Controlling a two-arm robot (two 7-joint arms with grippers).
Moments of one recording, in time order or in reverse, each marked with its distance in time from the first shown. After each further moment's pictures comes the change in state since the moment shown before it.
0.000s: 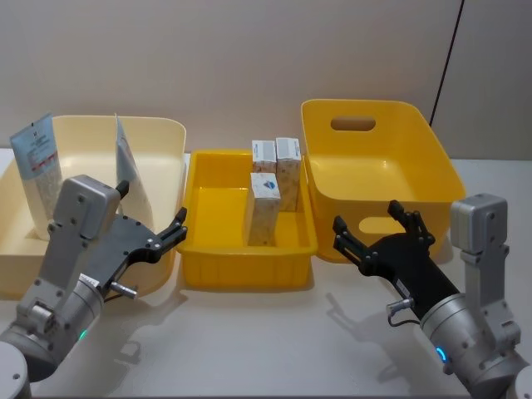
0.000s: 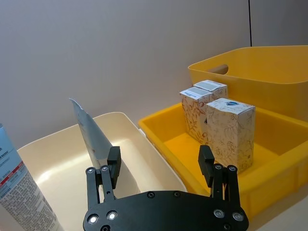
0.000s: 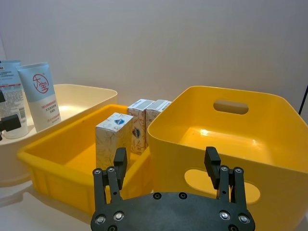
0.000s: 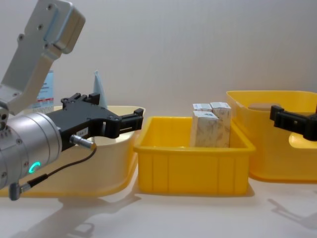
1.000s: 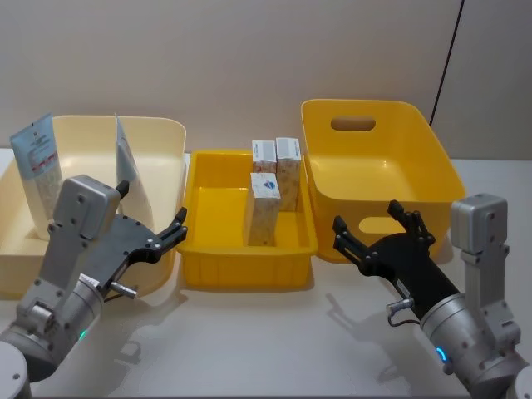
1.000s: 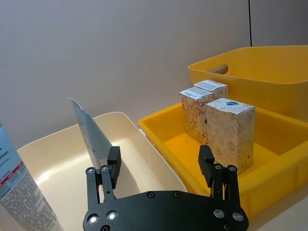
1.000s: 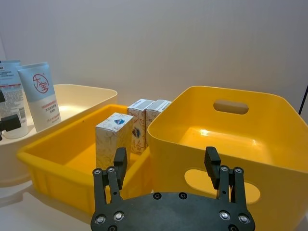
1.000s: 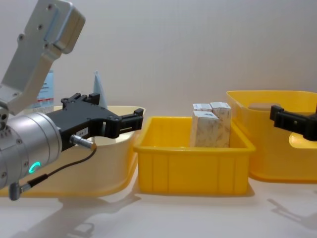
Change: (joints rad) left arm 0.000 0.000 0.000 0.000 0.000 0.000 0.000; right arm 0.000 0.000 0.000 0.000 0.000 0.000 0.000
